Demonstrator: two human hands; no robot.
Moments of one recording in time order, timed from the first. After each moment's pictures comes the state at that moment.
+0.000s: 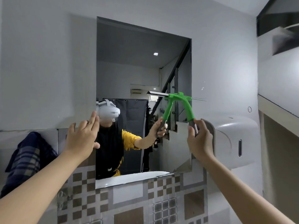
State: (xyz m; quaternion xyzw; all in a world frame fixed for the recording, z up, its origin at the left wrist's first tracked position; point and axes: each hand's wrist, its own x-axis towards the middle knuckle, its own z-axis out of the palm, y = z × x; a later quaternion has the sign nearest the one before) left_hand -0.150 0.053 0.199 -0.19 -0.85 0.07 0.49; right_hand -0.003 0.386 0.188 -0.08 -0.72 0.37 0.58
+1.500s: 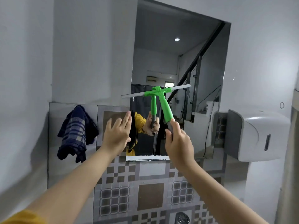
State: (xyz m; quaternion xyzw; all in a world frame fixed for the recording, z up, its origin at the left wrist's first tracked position) left_hand -0.147 0.043 0.134 -0.24 -0.83 0.03 0.51; right_hand -0.032 0.234 0.132 0.02 -0.80 0.18 0.57
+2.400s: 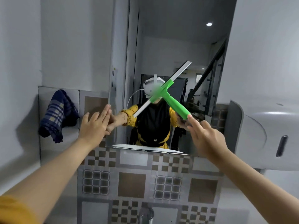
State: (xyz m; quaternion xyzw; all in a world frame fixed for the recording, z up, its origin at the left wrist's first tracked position) left_hand -0.124 0.077 0.110 -0.10 -0.88 0.10 0.46; right_hand -0.038 0.449 0.133 0.18 -0.79 -0.06 0.59
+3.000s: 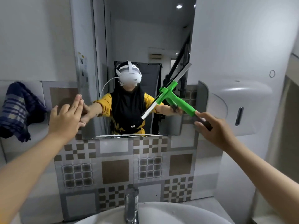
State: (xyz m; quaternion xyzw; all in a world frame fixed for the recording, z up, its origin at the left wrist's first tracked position) left_hand -0.120 0.077 0.111 -0.13 -0.88 0.08 0.45; right_hand 0.026 0.538 0.109 0.14 -0.86 0.11 0.48
